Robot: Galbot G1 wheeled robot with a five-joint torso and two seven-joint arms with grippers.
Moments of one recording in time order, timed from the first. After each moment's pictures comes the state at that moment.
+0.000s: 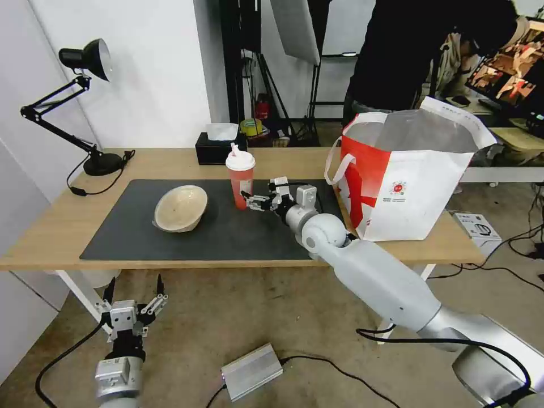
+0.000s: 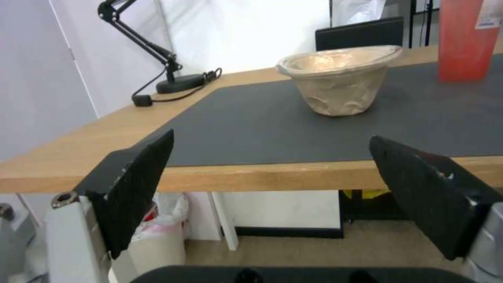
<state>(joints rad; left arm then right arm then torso) 1.71 -1.51 -0.69 -2.09 0.04 -0.13 -0.13 -0.34 1.20 -0.39 1.39 0.94 -0.21 0.16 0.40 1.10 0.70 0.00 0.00</state>
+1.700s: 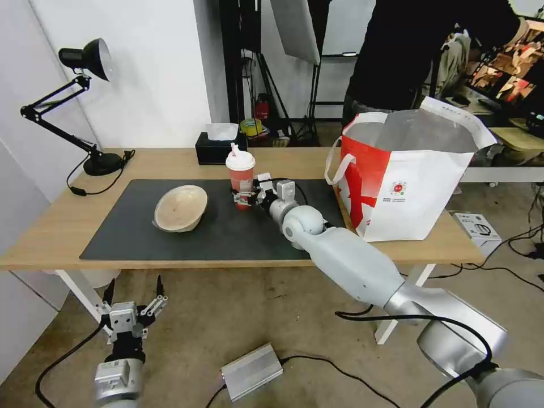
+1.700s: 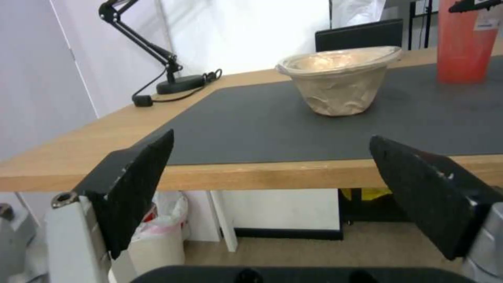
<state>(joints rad) 1.71 -1.51 -0.69 -2.08 0.04 -0.16 -0.13 -0.23 1.34 -0.45 1.12 0.88 -0.15 0.08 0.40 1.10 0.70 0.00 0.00</state>
